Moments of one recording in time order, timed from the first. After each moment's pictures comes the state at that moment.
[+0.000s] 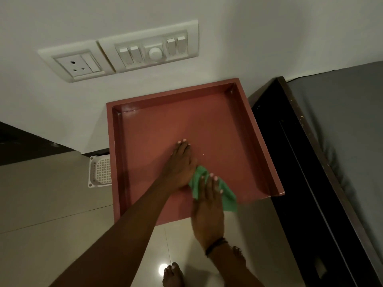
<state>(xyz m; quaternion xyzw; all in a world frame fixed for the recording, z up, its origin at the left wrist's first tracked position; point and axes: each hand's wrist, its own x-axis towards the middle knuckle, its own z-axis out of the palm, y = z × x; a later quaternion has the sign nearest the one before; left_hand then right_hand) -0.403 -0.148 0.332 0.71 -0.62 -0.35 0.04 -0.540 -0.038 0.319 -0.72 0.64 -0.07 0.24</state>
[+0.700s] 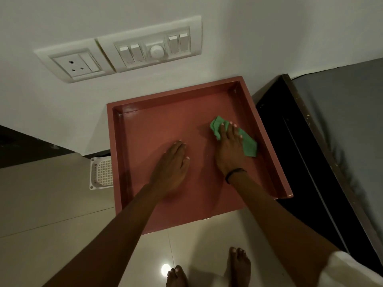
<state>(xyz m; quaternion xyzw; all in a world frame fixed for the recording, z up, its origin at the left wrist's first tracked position) -0.372 -0.132 0.347 0.71 -0.63 -0.29 0.12 -0.553 -0.219 0.310 -0.75 0.64 -0.06 0.18</state>
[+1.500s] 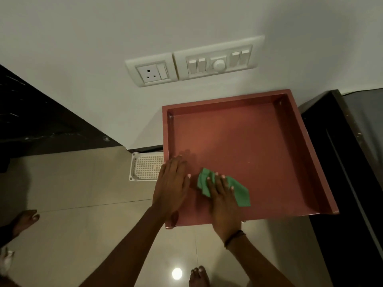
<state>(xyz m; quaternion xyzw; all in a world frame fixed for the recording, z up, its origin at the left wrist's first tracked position) -0.287 -0.034 0.366 0.76 -0.62 -0.13 0.11 -0.468 -0.040 0.319 -0.81 0.53 -0.07 0.23</state>
